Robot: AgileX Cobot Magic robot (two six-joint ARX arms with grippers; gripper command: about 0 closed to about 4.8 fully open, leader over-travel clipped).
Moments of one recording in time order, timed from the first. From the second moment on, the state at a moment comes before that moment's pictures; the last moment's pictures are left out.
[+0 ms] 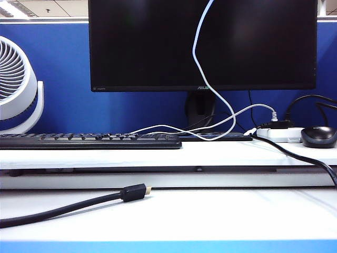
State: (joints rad) left arm -0.50 1.60 1.71 0.29 1.03 -0.84; right arm 0.27 1.29 1.58 -0.23 -0.82 0.46
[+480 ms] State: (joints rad) left arm -0.49 1.60 1.70 -0.11 0.61 -0.41; right arm 0.28 1.46 1.58 -0.63 -0.53 0.08
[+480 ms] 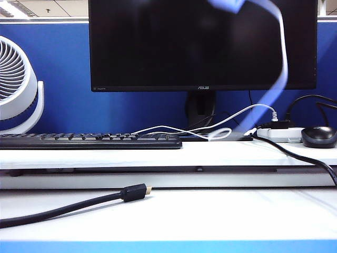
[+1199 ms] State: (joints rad) left arm -0.49 1.58 1.70 -0.08 0.56 -0.35; right arm 0.33 1.79 1.58 -0.74 -0.35 -0.13
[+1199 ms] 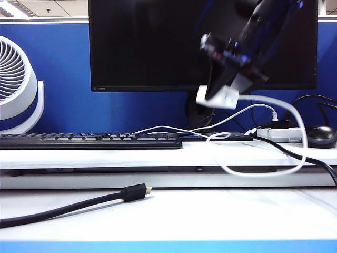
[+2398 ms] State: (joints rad) left arm -0.49 1.55 1.70 -0.08 0.56 -0.34; right arm 0.40 1.83 1.59 -0.67 -0.21 -0.16
